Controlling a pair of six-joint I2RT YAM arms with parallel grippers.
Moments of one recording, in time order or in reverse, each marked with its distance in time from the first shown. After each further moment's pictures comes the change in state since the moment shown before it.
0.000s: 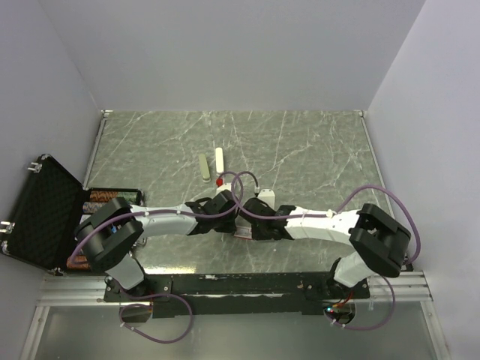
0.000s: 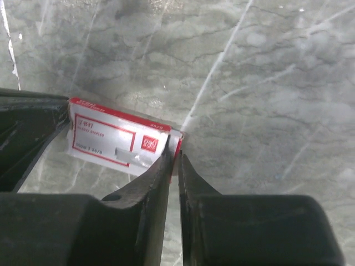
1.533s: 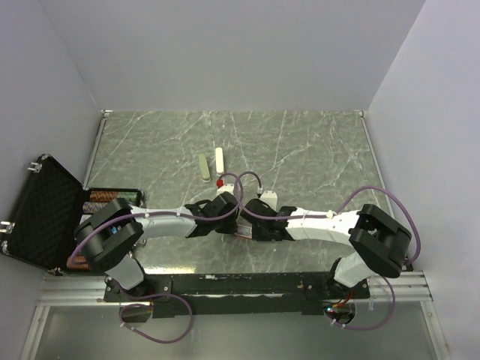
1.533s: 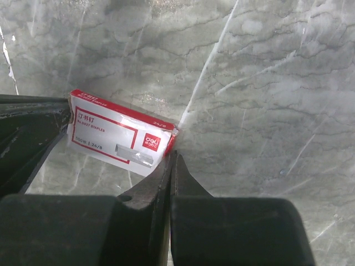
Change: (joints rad) left arm -0.015 -0.003 -0.030 0.064 0.002 -0.005; right arm -0.007 -0.008 -0.023 0.013 -0.015 0.061
